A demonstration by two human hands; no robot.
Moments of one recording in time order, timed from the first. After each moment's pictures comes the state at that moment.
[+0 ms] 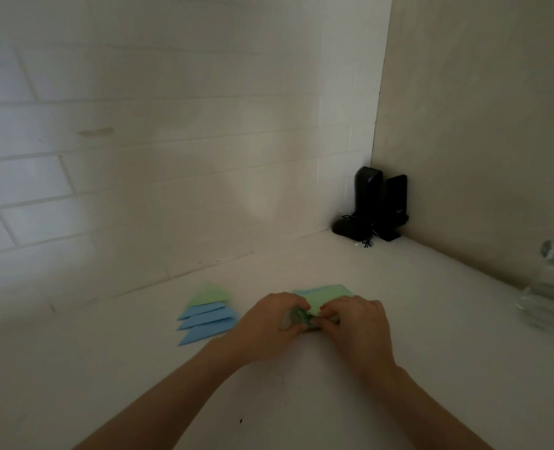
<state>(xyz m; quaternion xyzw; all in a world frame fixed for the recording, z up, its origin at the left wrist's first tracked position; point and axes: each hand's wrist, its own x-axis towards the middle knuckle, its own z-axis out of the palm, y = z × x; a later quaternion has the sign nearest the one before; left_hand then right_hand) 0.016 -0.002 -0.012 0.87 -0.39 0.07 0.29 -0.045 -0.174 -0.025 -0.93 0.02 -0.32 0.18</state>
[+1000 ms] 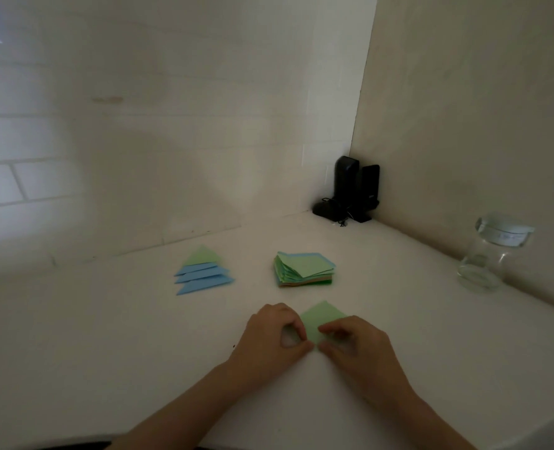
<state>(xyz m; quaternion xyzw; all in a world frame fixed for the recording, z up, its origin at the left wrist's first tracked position) -0.093 0.001 -0.049 0.83 -0.37 0.10 0.40 -0.172 -0.173 -0.042 -0.91 0.00 -0.22 0.35</state>
